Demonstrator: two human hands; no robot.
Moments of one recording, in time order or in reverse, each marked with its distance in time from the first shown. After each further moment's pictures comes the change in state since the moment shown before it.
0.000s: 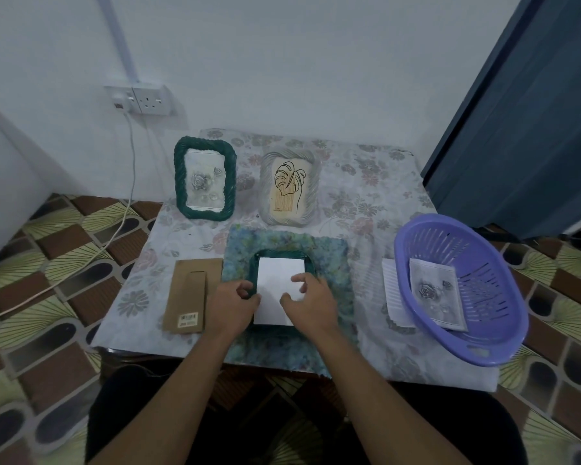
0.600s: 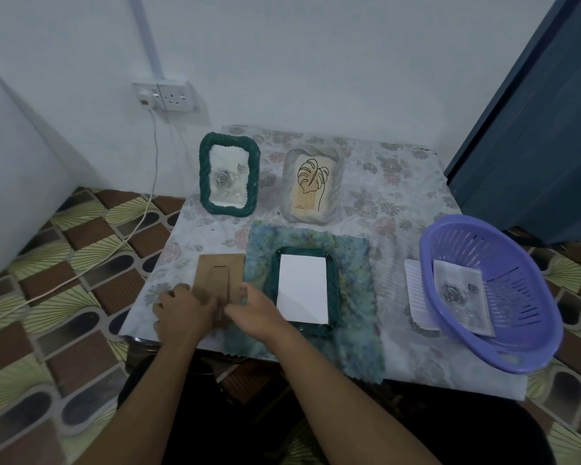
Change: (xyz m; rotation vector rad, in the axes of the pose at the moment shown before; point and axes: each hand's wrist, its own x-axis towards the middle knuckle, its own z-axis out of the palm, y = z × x) left_hand 0.000 -0.061 -0.069 0.260 0.124 -0.397; right_hand -0.026 -0.081 0.068 0.309 -0.588 0.076
